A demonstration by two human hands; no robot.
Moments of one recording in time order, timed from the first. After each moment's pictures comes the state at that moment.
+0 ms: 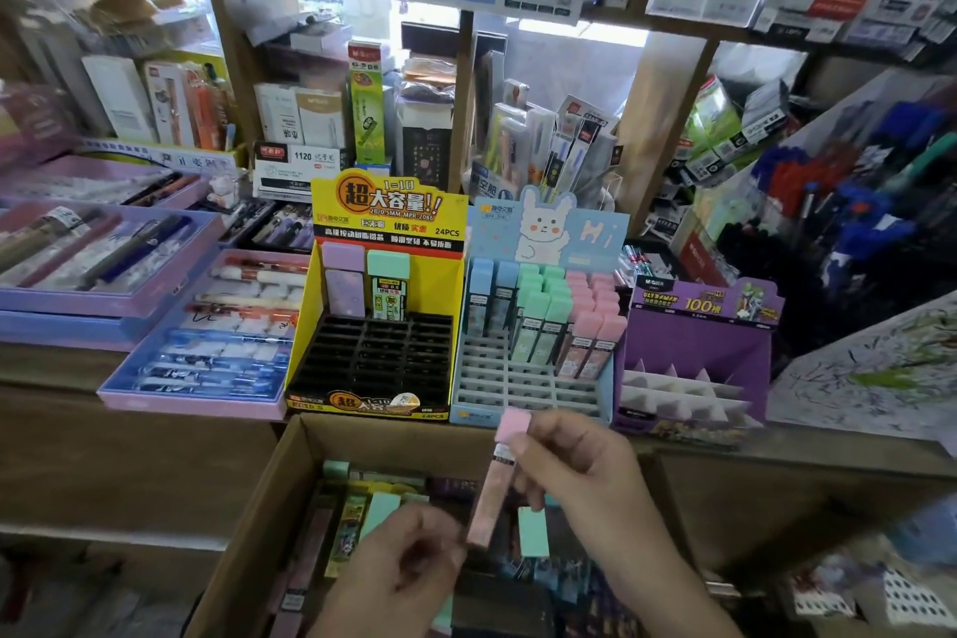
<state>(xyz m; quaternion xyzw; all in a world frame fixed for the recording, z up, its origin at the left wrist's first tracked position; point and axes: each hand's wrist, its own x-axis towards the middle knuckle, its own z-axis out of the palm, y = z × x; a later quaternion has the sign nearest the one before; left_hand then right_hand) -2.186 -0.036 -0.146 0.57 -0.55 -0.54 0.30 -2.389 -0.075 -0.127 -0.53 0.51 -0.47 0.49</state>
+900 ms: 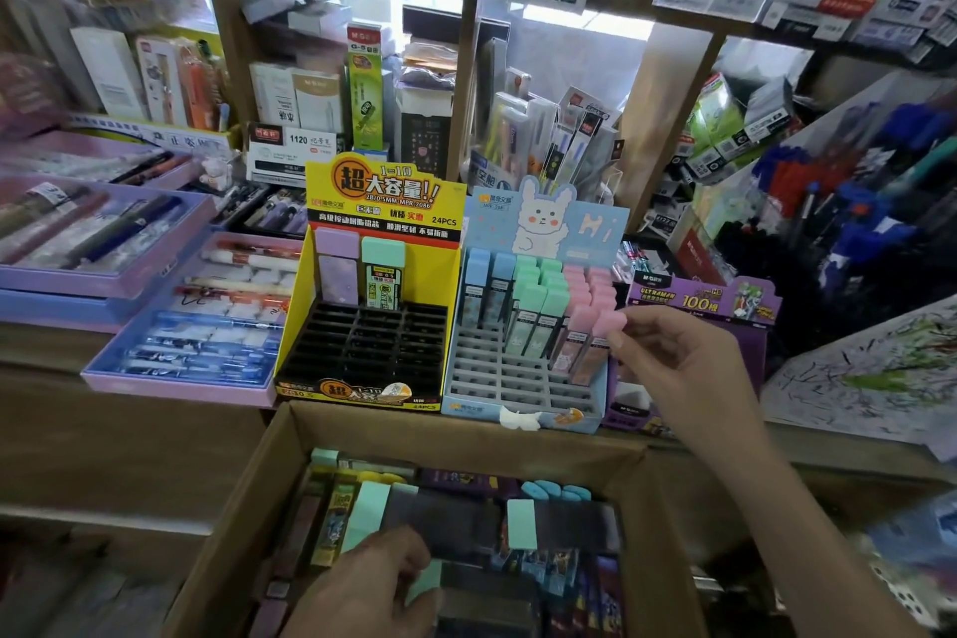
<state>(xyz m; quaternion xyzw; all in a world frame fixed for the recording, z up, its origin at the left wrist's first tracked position) -2.184 -0.030 -0.144 0.64 -0.66 -0.37 0.14 -2.476 -0.134 -0.083 -0.64 0.56 -0.47 0.23</state>
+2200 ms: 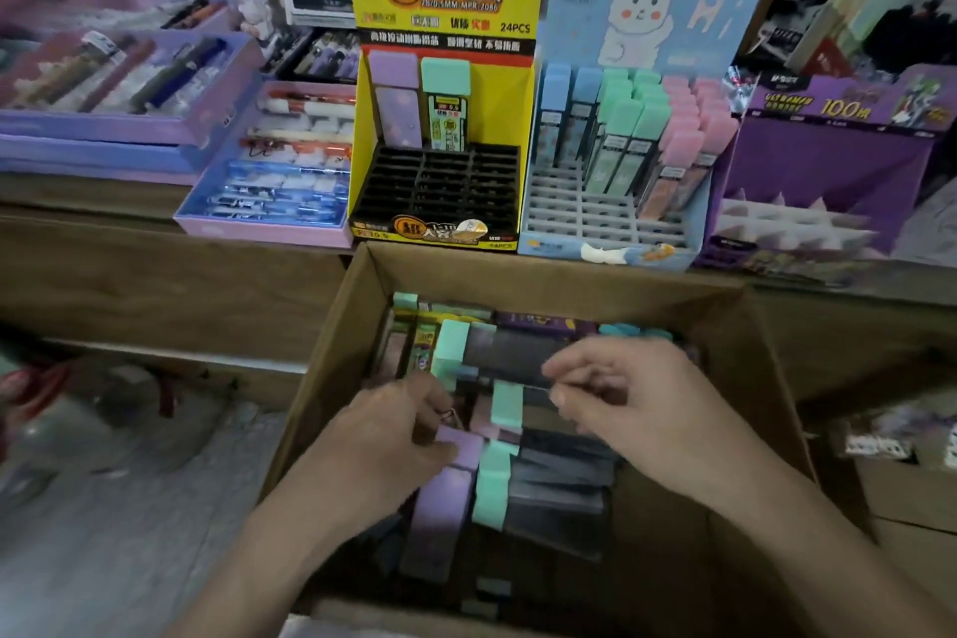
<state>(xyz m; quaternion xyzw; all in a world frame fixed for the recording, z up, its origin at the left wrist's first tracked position) -2.130 -0.011 -0.156 0.66 -0.64 -0.38 0.05 -2.379 -0.022 -0.139 -0.68 0.57 -0.23 0.40</state>
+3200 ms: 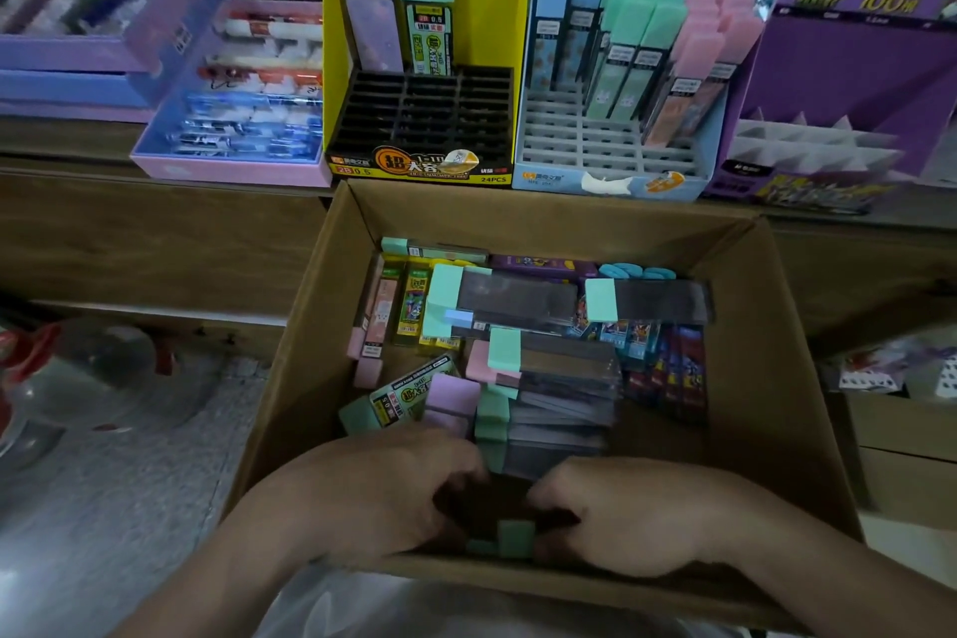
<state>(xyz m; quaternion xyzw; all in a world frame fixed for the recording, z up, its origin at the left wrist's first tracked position) -2.130 0.014 -0.169 0.44 -0.74 -0.48 -0.16 -2.359 0.020 -0.171 -0.69 0.41 0.24 0.54</state>
